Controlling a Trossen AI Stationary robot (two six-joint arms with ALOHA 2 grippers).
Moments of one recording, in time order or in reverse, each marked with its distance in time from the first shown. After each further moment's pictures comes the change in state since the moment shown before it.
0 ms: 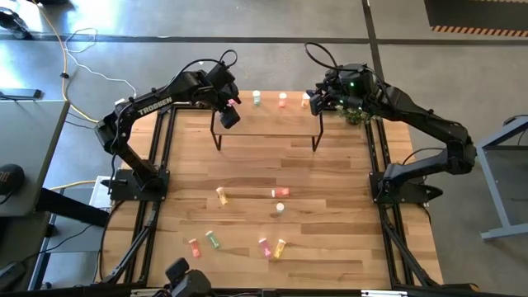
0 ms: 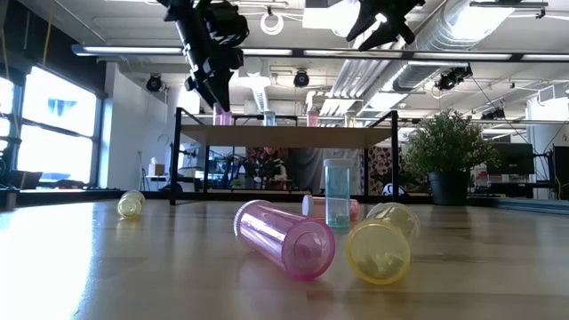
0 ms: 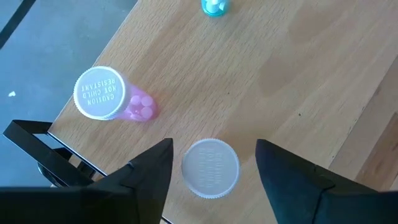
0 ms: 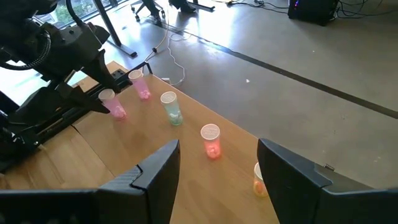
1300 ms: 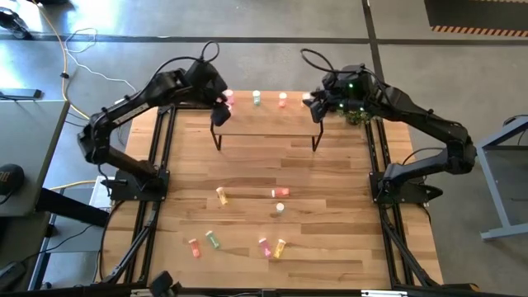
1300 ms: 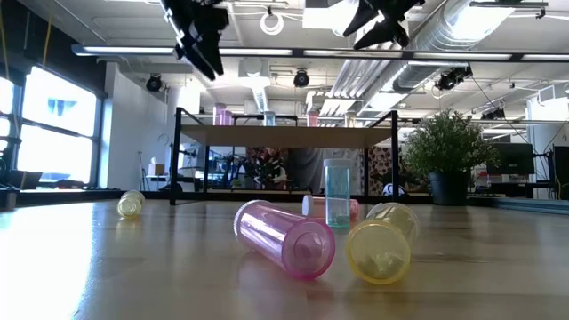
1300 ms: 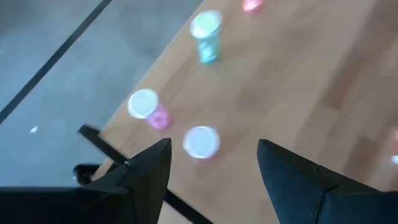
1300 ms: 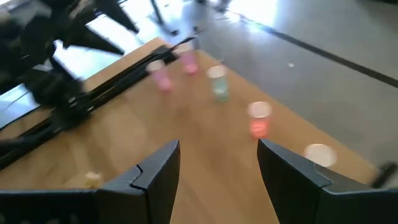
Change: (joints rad) left arm -0.043 -0.205 0.001 -0.002 -0.028 -0.017; right arm 0.023 0.000 0.000 -0.037 -0.190 -0.011
